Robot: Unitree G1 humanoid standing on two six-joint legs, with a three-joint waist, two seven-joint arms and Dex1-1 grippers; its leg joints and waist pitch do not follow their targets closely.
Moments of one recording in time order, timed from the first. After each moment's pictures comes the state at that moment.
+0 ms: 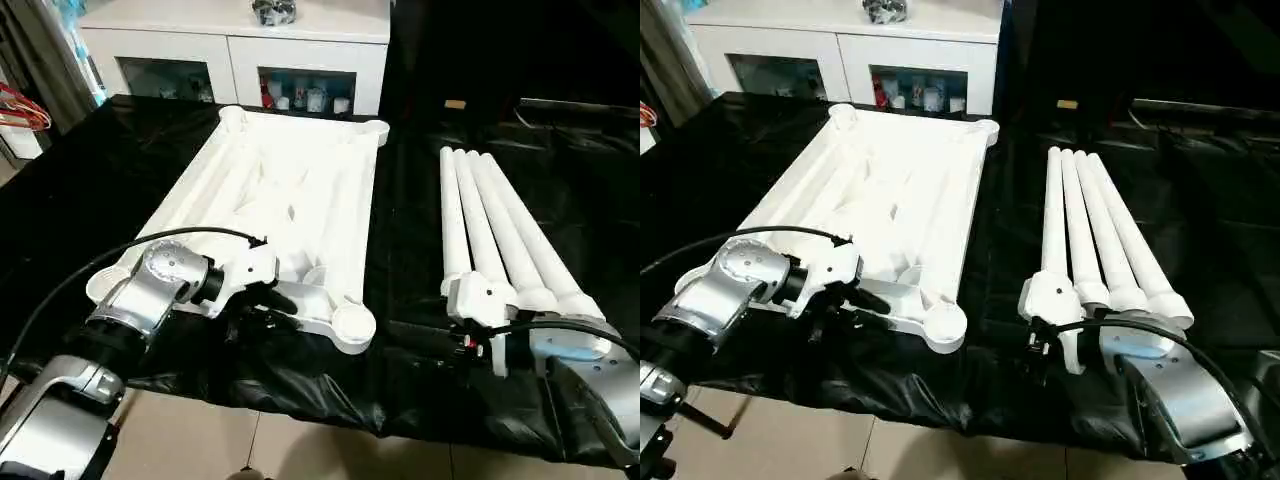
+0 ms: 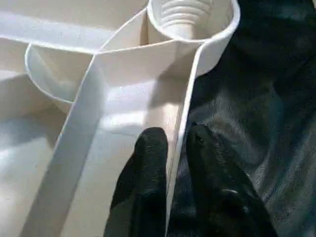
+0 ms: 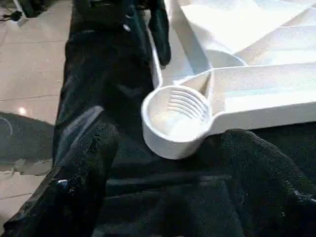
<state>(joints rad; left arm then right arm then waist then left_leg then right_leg) -0.66 0.50 -0.41 0.69 -0.02 -0.05 -1.34 -0.12 -0.64 0.21 -0.19 0.26 0.37 0.98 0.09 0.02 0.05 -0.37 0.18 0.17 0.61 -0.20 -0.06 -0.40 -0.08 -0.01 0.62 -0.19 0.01</state>
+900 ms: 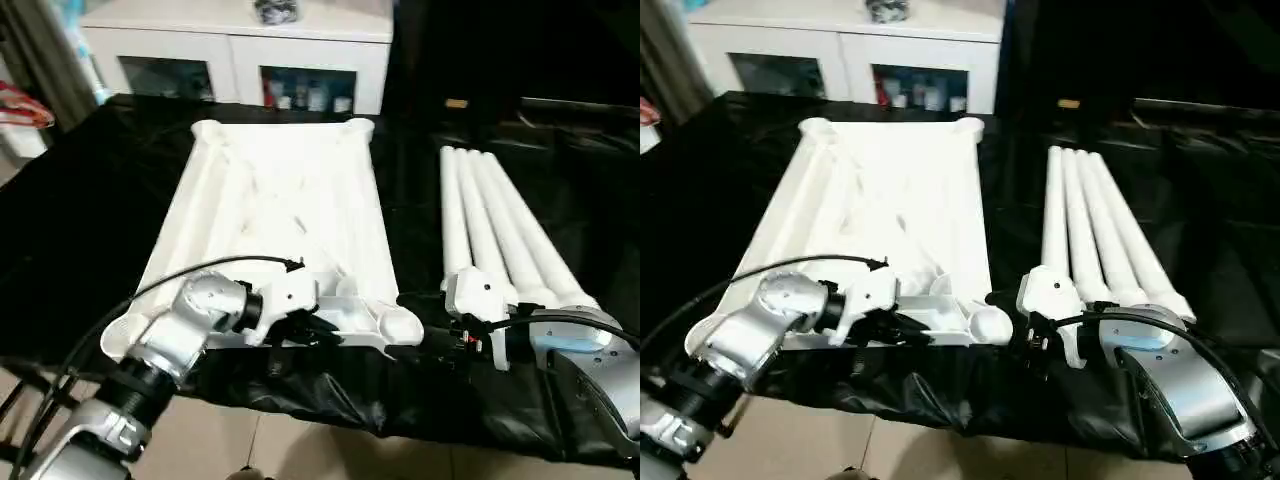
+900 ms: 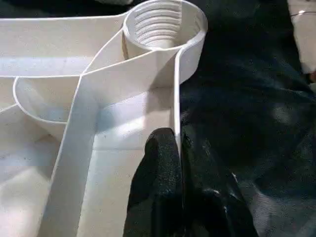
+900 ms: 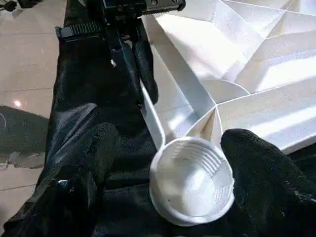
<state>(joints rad) -0.48 0.40 -0.41 0.35 -0.01 0.12 -1.16 -0.15 -0.67 0.21 -0.19 0.26 0.38 0.99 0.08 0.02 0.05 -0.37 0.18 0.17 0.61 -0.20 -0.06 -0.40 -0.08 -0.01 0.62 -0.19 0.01</state>
